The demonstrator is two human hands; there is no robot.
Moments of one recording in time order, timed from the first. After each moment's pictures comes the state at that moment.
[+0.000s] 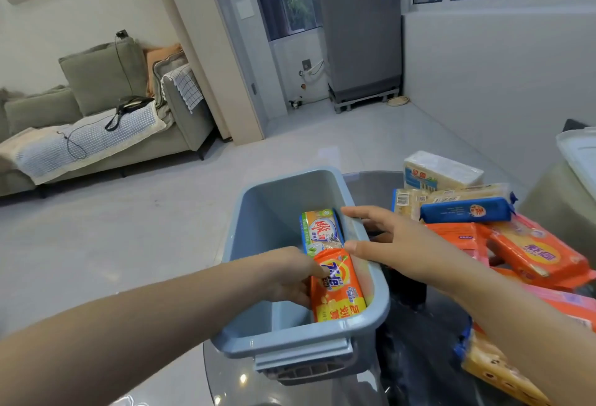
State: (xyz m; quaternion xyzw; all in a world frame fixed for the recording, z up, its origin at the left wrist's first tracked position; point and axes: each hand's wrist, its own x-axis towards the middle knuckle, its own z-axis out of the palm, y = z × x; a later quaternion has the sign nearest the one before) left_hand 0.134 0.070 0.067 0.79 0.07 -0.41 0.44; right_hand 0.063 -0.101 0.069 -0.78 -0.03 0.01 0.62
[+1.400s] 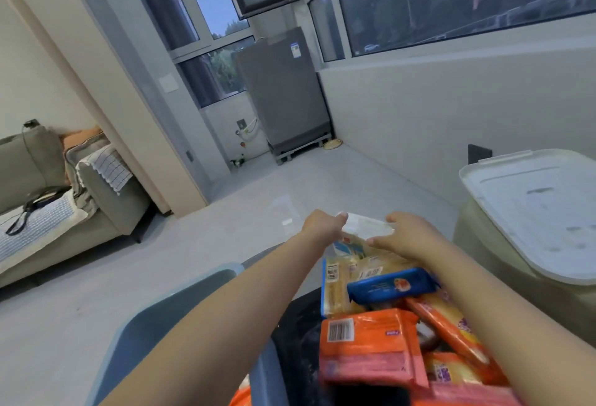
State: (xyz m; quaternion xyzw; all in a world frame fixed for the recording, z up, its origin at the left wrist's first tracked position) left_hand 0.241 -0.179 0.084 0.91 -0.13 -0.18 0.36; right_hand 0.153 -0.289 0.044 -0.90 0.29 -0.07 0.31
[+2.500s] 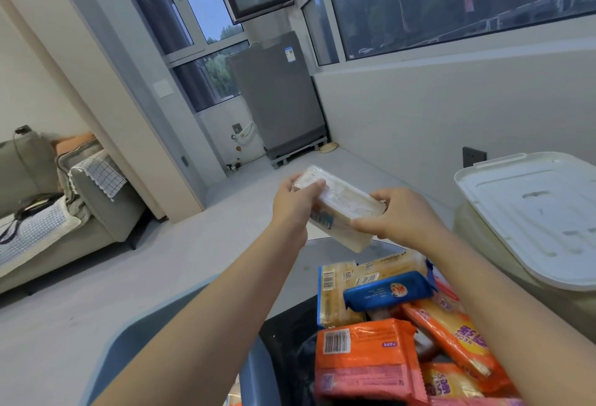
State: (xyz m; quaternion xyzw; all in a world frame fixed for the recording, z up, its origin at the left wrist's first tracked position) left_hand 0.249 -0.169 0.120 0.73 -0.12 -0.12 0.67; right_hand 0.144 -0.288 0.080 -0.85 0.19 -0.21 0.45
